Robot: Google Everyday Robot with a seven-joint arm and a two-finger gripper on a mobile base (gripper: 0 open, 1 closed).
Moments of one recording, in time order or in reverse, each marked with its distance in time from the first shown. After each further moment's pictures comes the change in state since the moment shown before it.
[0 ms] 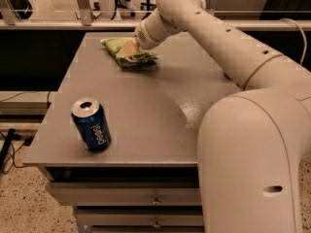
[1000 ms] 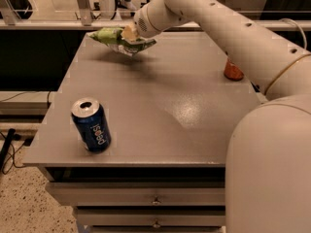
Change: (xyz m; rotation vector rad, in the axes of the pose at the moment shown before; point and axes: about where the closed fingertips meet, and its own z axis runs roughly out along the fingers) arm -0.044 0.021 -0.050 0.025 -0.179 -0.108
